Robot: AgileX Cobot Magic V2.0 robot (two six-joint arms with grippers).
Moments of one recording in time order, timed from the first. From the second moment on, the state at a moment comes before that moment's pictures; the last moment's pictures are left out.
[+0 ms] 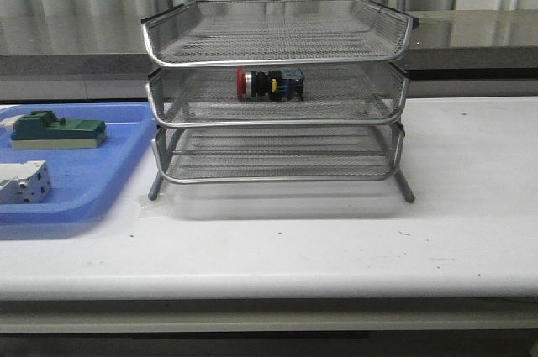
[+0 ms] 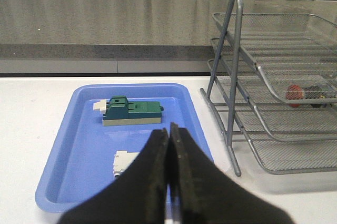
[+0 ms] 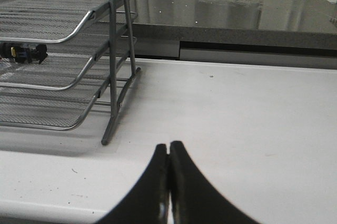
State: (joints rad) left arm 0.04 0.31 -0.33 -0.63 0.31 0.51; right arm 0.10 -0.01 0.03 -0.04 0.12 0.04
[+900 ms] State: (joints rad) left arm -0.03 0.09 -0.12 0.02 0.14 -0.10; right arm 0.10 -0.01 0.03 -0.04 0.12 0.04
